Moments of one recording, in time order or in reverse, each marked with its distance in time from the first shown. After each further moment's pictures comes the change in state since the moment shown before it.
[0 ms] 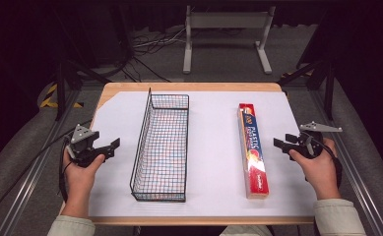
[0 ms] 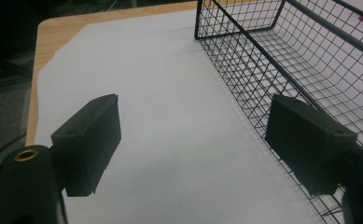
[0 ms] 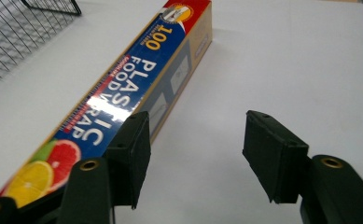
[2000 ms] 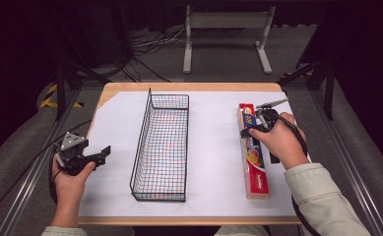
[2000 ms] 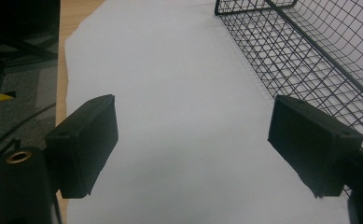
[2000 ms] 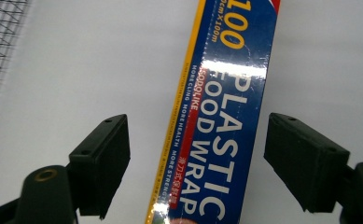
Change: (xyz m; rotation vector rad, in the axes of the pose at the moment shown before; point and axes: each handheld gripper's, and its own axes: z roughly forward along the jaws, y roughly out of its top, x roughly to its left) left arm 0.011 -0.016 -0.021 0.038 0.055 -0.018; right arm 0.082 0.072 0.070 0.406 -0.144 0.152
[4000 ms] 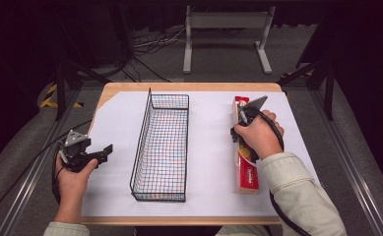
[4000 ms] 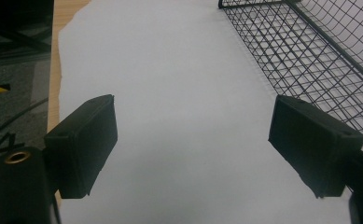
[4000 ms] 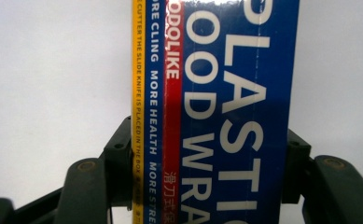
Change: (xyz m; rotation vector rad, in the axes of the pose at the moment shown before) left arm 0.004 0.002 0.013 0.027 -0.011 -0.020; right arm 0.040 0.020 0.027 0.231 -0.137 0.204
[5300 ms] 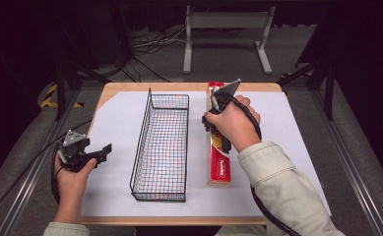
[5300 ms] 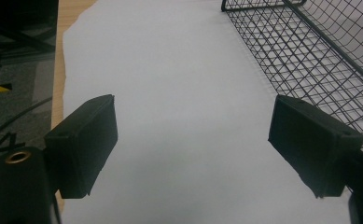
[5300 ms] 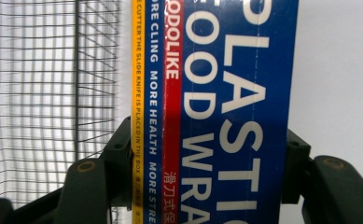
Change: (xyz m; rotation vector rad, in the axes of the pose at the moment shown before) left arm 0.002 0.000 -0.001 -0.009 0.007 -0.009; right arm 0.091 0.001 -0.054 -0.048 0.067 -0.045
